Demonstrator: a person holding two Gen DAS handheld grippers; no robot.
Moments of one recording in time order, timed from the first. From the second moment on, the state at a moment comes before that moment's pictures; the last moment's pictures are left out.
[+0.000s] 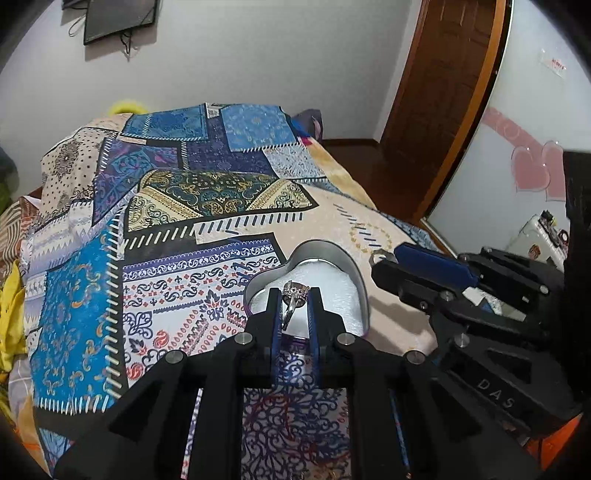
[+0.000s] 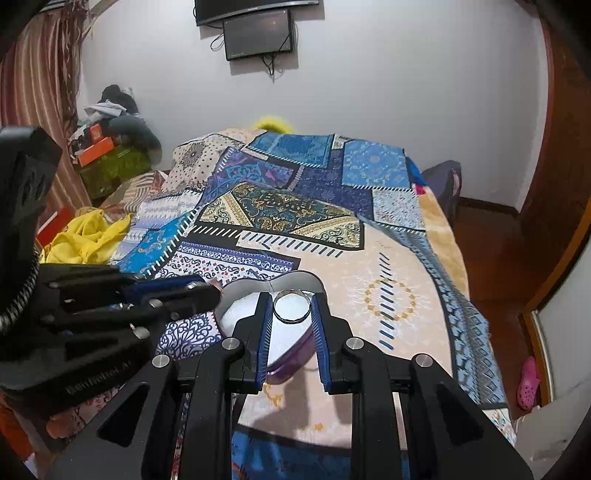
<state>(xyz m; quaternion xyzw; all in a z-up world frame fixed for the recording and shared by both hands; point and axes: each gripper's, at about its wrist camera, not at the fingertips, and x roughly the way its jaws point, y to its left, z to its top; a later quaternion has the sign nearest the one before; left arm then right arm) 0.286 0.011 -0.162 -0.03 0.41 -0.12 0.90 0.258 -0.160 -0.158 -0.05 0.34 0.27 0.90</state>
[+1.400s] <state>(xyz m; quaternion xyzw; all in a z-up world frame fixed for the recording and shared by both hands) 0.247 0.024 -0.122 -0.02 0.40 -0.10 0.91 0.244 -0.175 -0.133 -0.05 0.36 0.27 0.89</state>
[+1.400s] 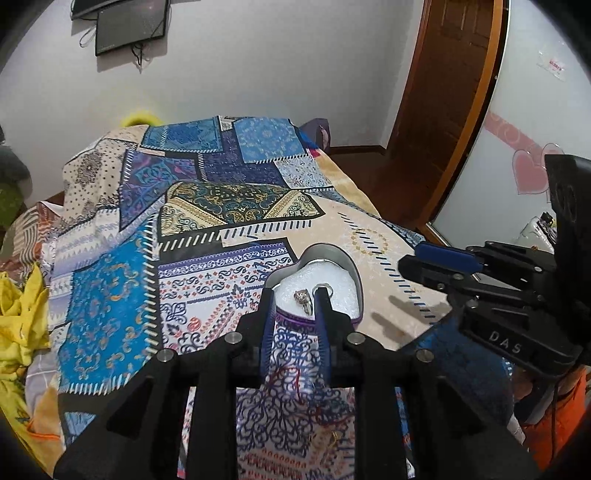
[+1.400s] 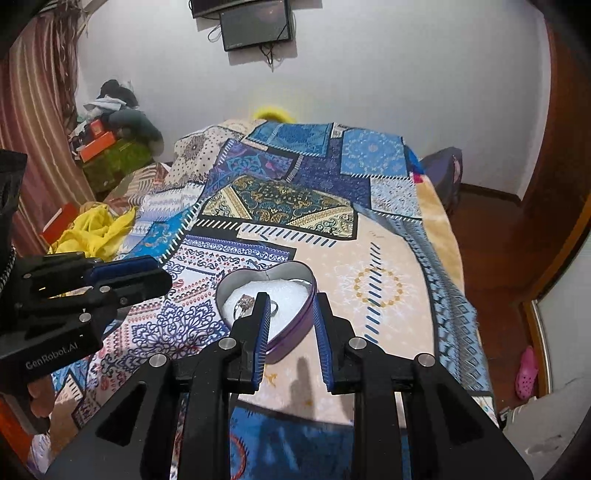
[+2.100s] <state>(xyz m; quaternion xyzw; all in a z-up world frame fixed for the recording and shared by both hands) 0.165 0.042 -0.136 -0.02 0.42 -0.09 0.90 0.176 -0.168 -0.153 -0.09 0.38 0.26 0.89</state>
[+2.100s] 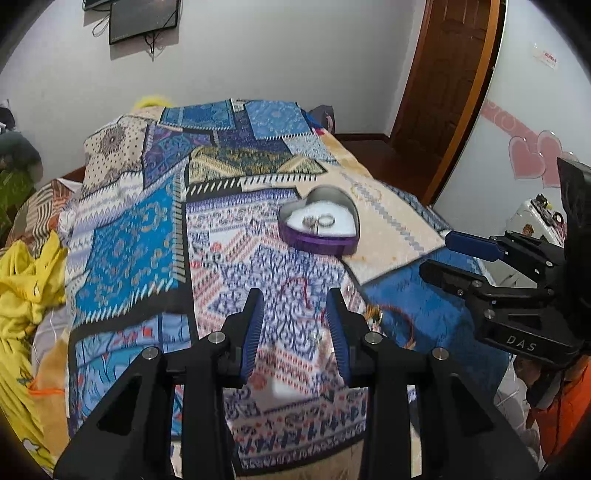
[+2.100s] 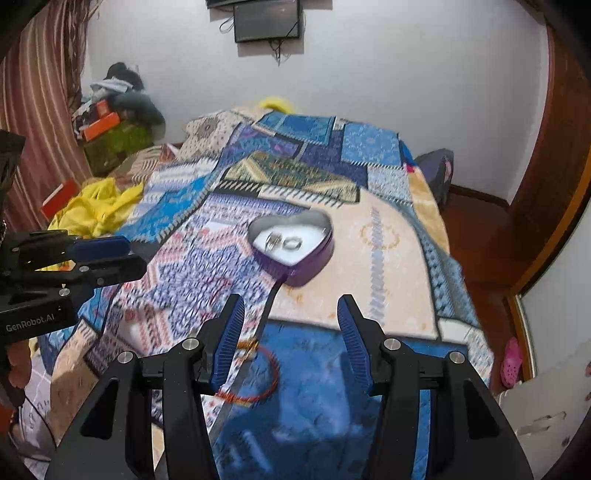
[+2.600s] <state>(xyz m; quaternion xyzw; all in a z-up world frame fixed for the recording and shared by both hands) 0.136 0.058 -0.166 -0.04 0.45 -0.08 0.89 0.158 -0.138 -0.215 -0.15 0.42 0.26 0.85</state>
